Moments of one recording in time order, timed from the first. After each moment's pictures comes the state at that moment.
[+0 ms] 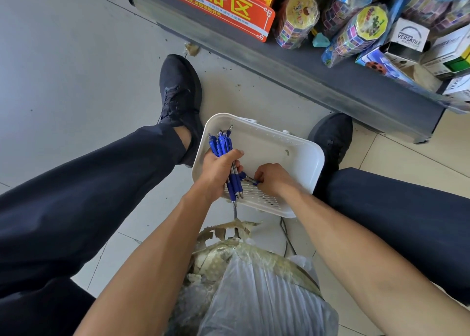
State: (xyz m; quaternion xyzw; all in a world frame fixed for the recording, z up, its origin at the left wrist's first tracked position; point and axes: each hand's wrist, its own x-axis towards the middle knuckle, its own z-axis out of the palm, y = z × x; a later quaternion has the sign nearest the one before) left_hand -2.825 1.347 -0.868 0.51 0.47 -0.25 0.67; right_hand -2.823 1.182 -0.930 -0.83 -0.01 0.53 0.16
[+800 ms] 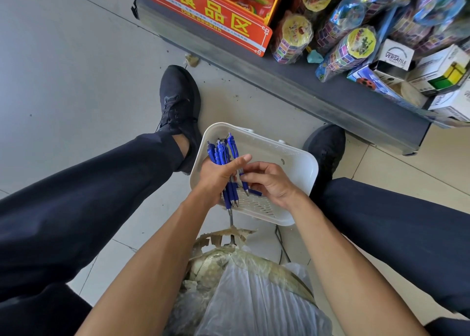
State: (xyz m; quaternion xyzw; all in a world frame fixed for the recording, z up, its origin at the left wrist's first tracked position) left_hand -2.822 1.346 -0.849 0.54 0.44 -0.27 0.66; right_hand -2.817 1.190 -0.874 -0.54 0.25 0.45 0.67
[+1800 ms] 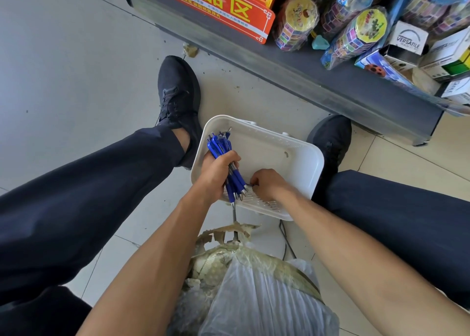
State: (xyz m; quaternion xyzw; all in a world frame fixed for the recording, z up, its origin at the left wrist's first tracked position) left_hand -2.822 1.347 -0.865 0.52 0.48 -0.26 0.66; right_hand -2.829 1.194 -0.925 -0.82 0.00 0.55 0.16
